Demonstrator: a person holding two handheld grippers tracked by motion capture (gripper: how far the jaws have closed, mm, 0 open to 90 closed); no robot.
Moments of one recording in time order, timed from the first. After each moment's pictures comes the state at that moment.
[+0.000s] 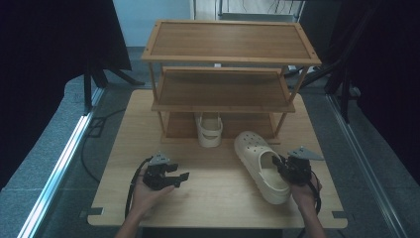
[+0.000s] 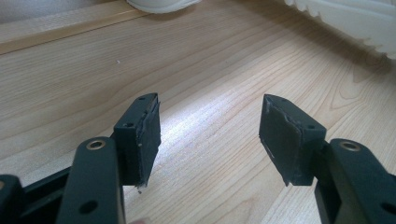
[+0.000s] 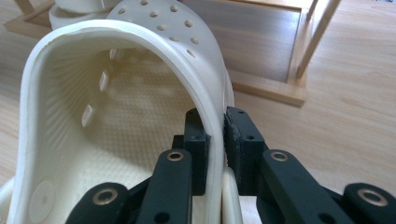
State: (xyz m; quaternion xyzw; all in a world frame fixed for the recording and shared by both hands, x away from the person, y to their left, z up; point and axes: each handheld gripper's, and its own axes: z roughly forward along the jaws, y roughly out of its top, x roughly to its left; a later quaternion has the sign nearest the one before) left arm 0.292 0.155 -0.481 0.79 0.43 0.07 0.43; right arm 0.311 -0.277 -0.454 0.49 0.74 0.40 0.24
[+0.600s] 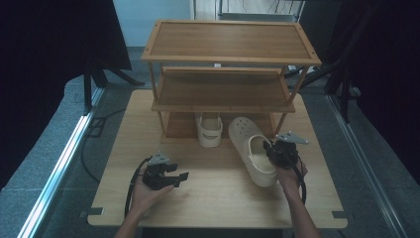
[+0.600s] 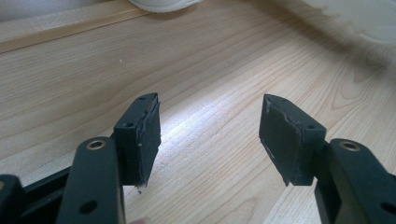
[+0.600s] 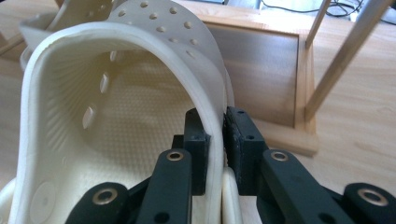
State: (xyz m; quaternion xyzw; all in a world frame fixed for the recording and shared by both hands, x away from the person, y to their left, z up) left arm 0.293 0.157 -0.483 0.79 0.43 0.07 0.43; right arm 0.357 -0.245 -0.448 0.51 0.72 0.40 0.27
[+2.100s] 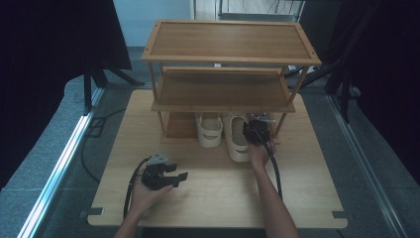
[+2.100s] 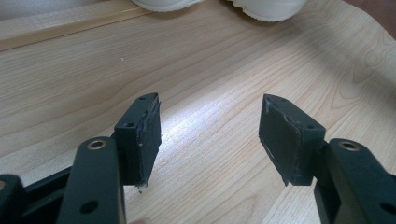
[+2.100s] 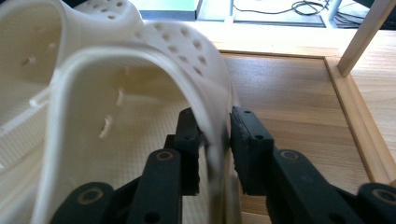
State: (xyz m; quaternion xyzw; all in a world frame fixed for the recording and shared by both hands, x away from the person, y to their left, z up) left arm 0.292 0.158 -0.483 0.79 0.43 0.06 0.43; right arm 0.445 -0.179 -0.476 0.56 0.67 0.39 0.29
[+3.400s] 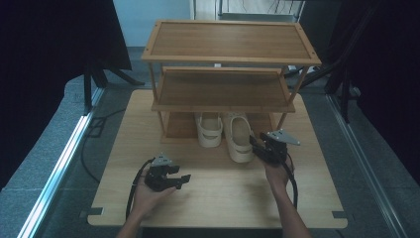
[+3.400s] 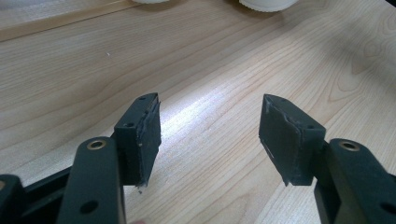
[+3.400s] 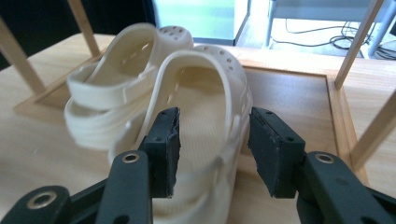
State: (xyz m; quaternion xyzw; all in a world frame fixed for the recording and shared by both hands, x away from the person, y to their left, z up) left arm 0.290 0.150 -0.485 0.80 0.42 0.06 0.42; right arm 0.355 -0.218 -0.446 0.48 0.69 0.46 0.28
